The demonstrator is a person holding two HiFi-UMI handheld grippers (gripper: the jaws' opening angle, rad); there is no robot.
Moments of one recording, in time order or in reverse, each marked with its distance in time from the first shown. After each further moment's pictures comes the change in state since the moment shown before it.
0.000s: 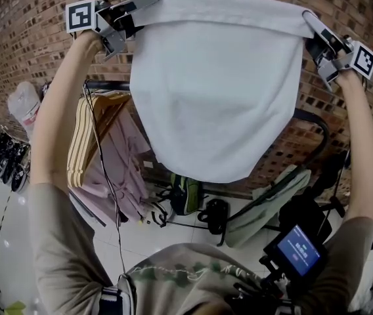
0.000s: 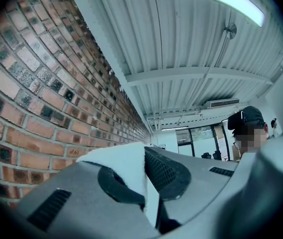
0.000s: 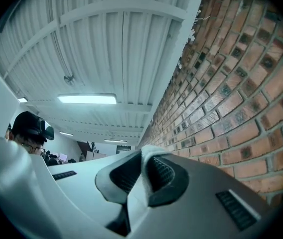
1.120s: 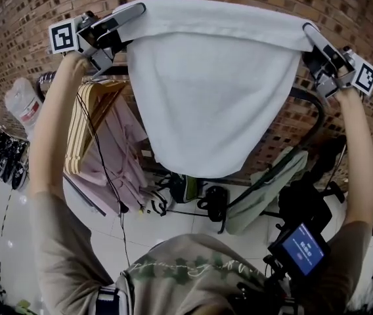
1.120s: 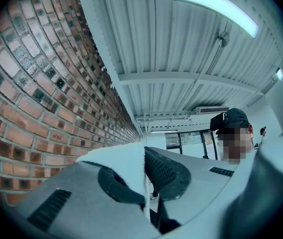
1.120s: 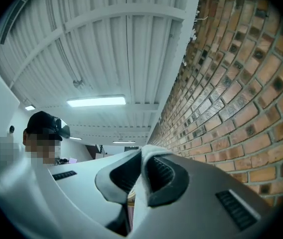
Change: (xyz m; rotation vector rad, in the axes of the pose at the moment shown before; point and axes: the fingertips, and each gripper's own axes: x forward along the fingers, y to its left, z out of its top) left arm -0.023 -0.080 -0.046 -0.045 -0.029 -0.124; right arm -0.039 0.088 -0.045 0.058 -0.009 0.085
